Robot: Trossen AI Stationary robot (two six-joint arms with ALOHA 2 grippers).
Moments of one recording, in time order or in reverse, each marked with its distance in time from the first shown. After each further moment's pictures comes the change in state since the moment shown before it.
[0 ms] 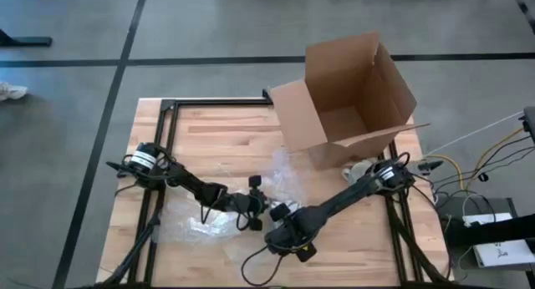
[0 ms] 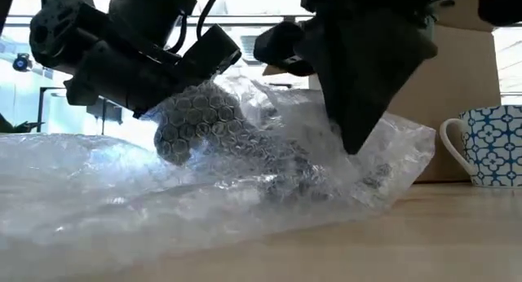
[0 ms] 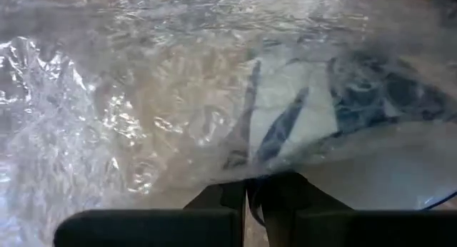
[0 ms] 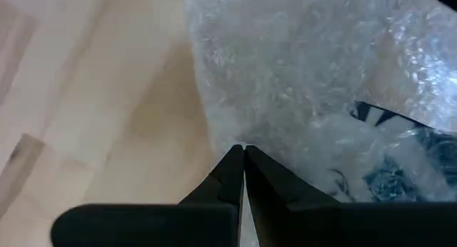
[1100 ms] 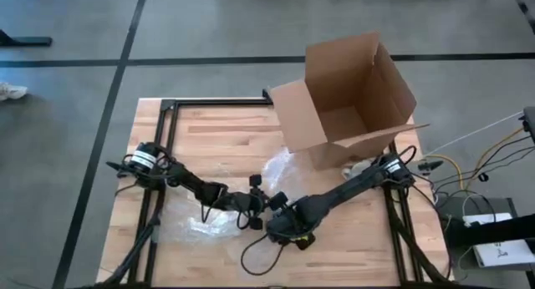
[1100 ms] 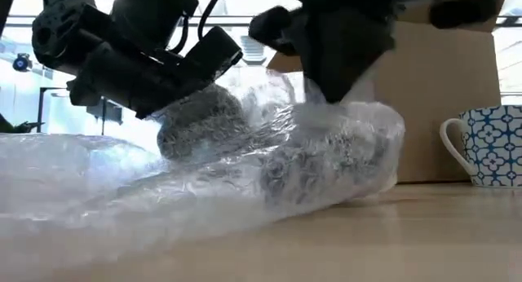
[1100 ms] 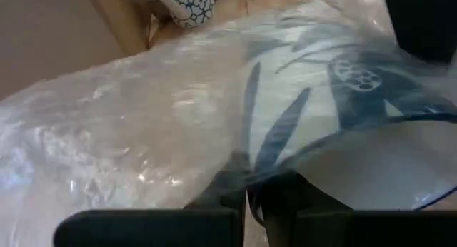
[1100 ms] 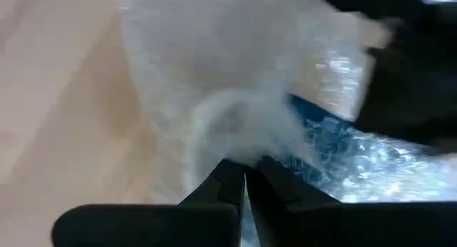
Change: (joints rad) left arm -0.001 0.000 0.001 0.003 0.012 0.007; right arm -0.041 -0.050 -0.051 0.035 0.054 -0.111
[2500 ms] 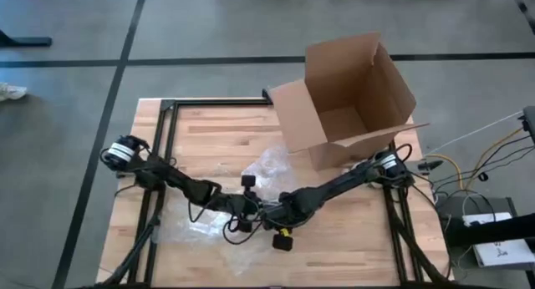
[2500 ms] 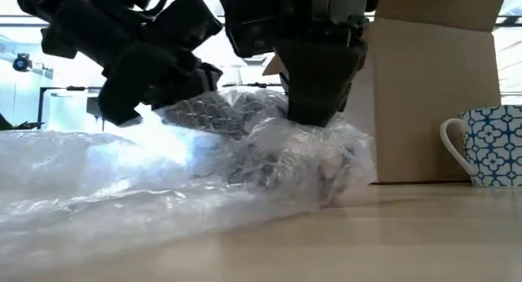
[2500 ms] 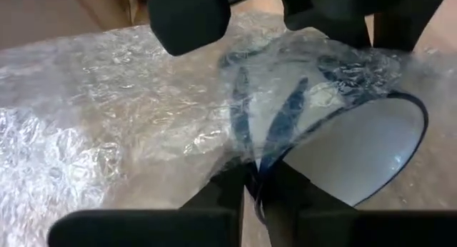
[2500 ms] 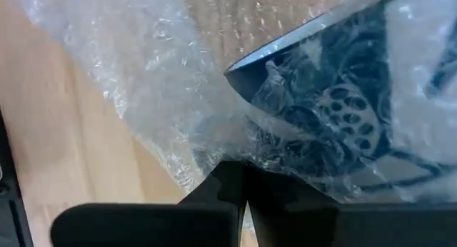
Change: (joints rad) left arm -0.052 -0.242 0.010 -0.398 0.004 0.015; right arm -0.071 0.009 -0.097 0.201 -0.225 0.768
